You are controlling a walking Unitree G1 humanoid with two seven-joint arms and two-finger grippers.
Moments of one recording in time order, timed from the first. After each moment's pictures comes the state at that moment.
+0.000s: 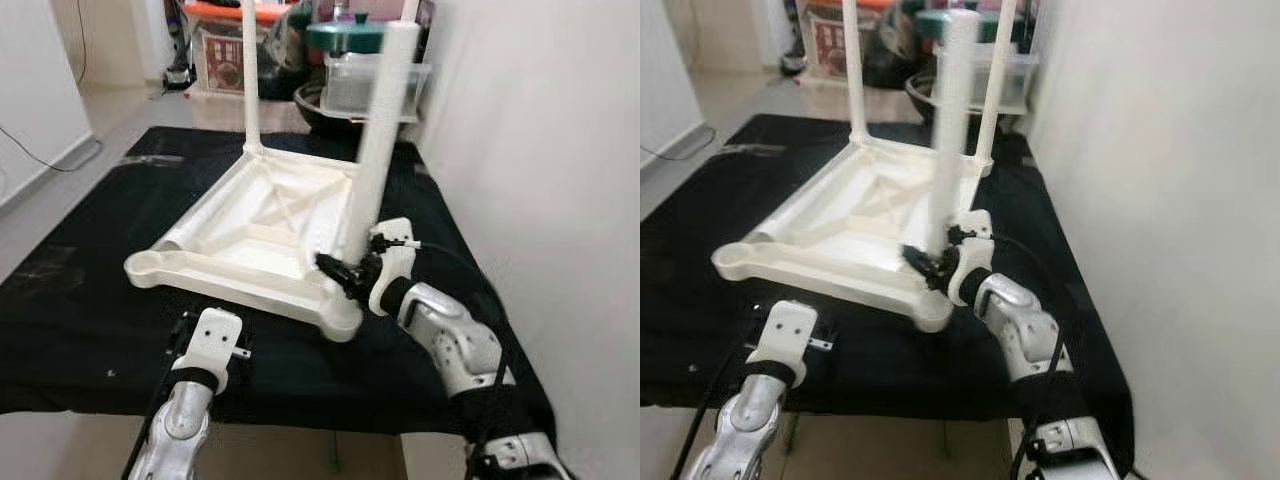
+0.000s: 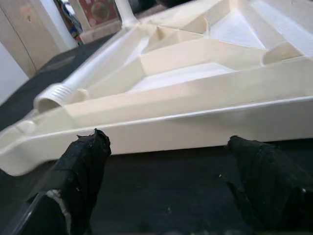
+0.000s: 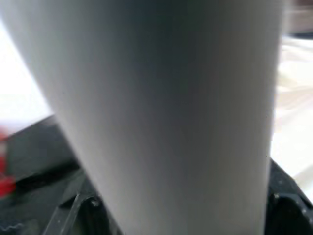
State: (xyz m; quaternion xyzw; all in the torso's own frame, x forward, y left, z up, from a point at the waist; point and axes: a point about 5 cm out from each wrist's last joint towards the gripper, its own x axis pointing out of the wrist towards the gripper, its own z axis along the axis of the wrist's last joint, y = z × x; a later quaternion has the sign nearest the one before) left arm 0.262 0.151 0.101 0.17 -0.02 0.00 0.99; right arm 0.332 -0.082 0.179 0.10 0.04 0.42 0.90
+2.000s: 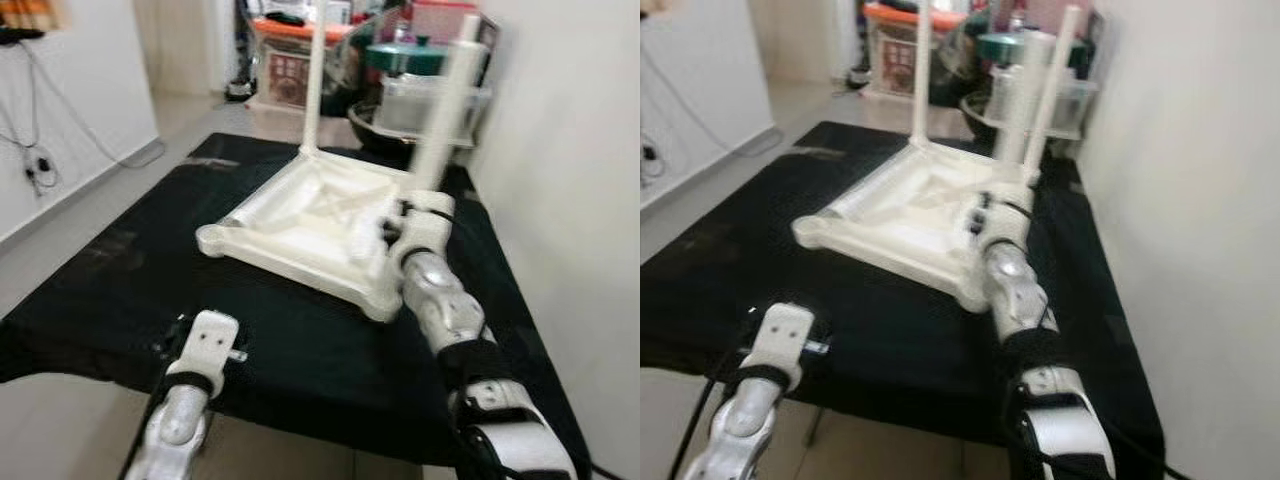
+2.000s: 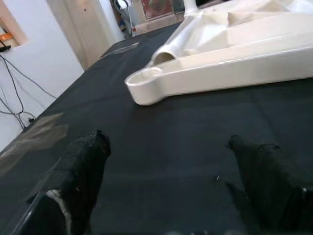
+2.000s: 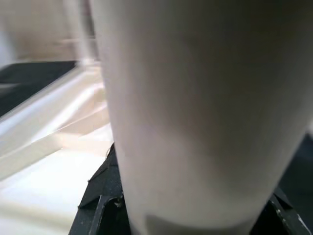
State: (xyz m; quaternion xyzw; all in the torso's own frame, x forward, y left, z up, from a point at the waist) left arm 0.257 0.154 0.096 0.17 -0.01 0.01 0.99; right arm 0.370 -0.168 0.152 0.06 0.09 -0.13 0.99
